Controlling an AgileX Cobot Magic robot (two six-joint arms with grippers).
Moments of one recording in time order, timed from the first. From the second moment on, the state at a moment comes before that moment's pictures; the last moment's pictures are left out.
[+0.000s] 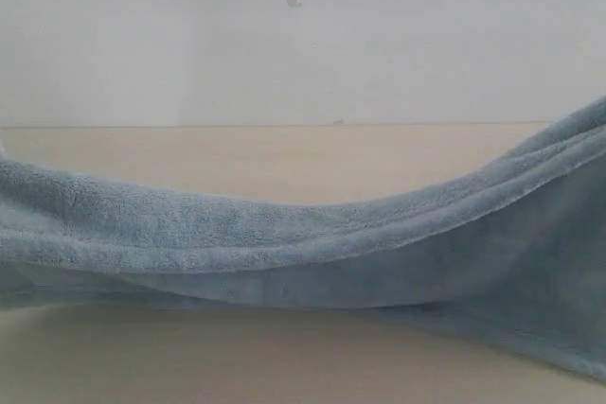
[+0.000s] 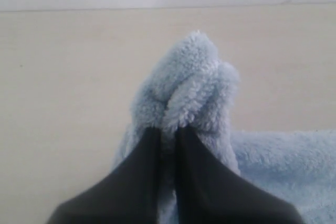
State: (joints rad) left arm -0.01 0.88 -0.67 -0.15 0.44 0.12; right arm 0.14 1.01 -0.96 -0.52 0.66 0.43
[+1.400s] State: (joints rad) left arm -0.01 1.06 -0.67 -0.37 0.08 0.17; right arm 0.14 1.19 -0.81 -0.47 0.26 0.51
